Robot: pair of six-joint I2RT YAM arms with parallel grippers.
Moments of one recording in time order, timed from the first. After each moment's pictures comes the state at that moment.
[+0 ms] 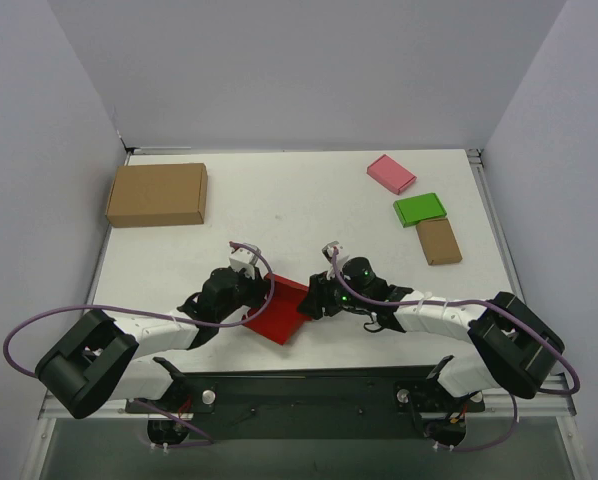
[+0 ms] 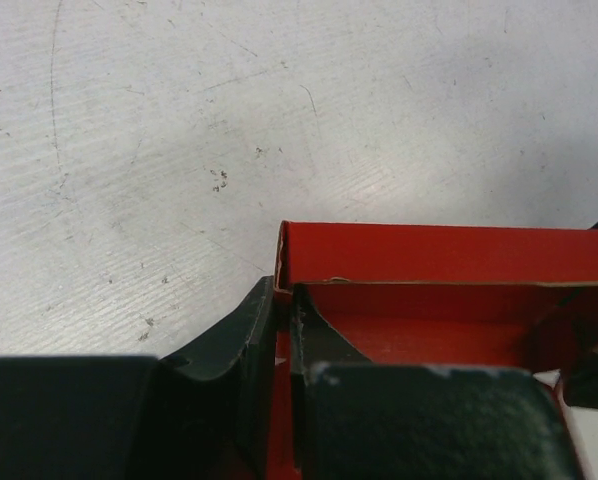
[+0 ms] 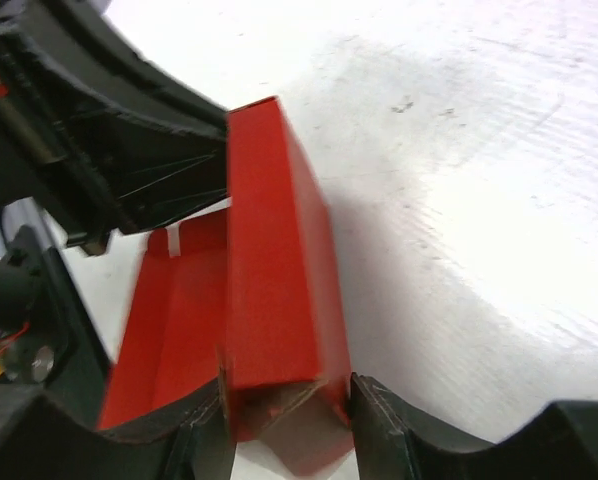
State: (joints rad) left arm -0.68 1.29 0.30 0.58 -0.04 -0.35; right arm 0.78 1.38 0.48 0.34 -0.30 0.47
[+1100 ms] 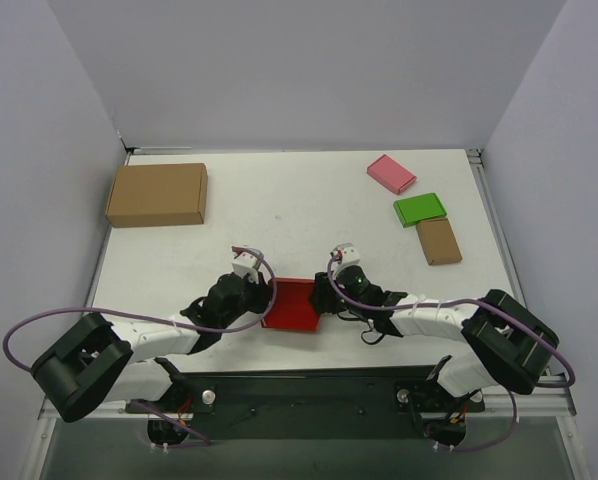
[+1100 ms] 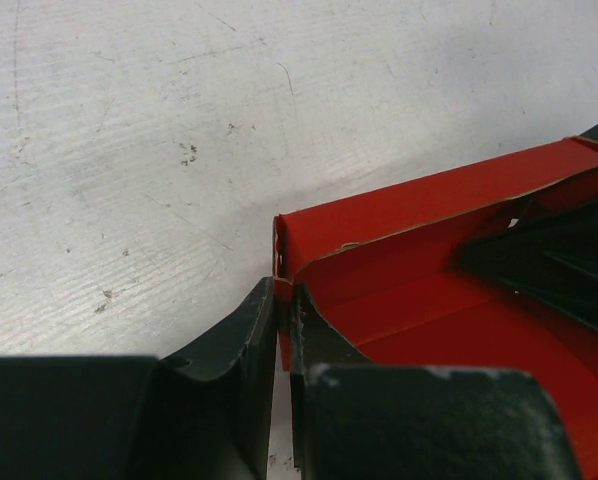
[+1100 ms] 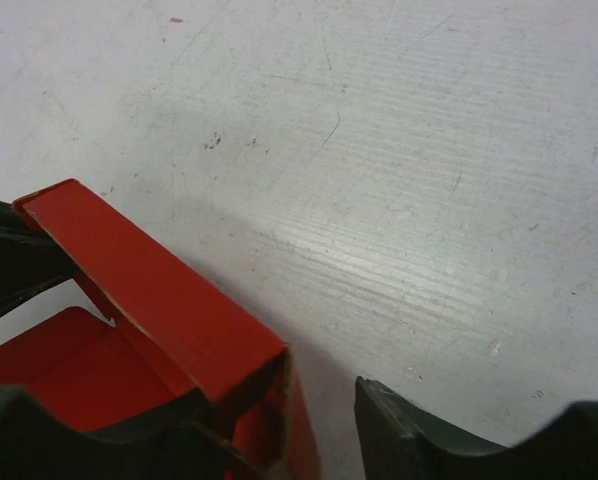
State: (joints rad) left arm -0.77 1.26 0.29 0.54 -0.14 -0.43; right arm 0.84 1.42 0.47 0.32 0.13 0.50
